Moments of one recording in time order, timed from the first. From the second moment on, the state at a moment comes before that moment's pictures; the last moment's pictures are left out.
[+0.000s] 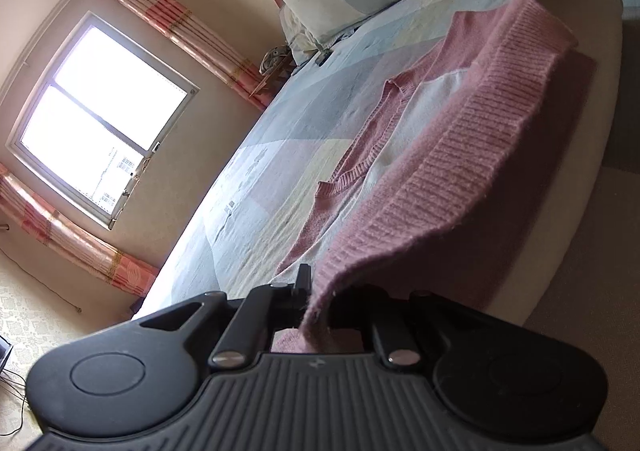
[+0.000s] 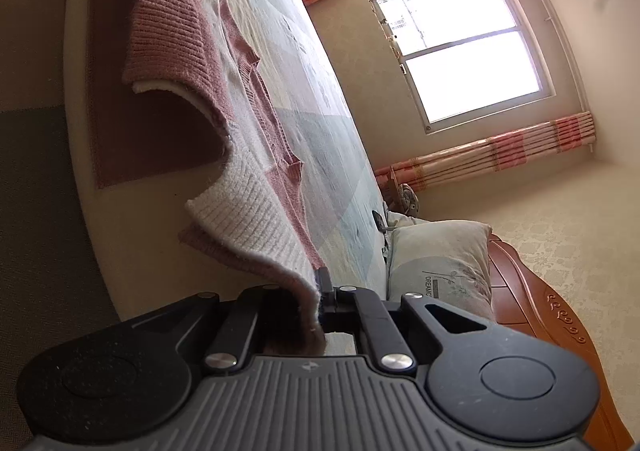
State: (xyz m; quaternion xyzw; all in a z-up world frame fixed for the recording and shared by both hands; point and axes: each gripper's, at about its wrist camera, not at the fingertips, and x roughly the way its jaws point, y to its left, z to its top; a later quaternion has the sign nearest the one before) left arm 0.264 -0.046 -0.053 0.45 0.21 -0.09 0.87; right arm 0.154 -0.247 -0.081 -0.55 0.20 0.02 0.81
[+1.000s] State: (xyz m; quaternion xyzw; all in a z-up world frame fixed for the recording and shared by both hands) left arm 0.325 -0.006 -0.074 0.39 0.30 -0.10 0.87; right arm 0.288 -0.270 -0.119 -0.52 0.23 0.04 0.82
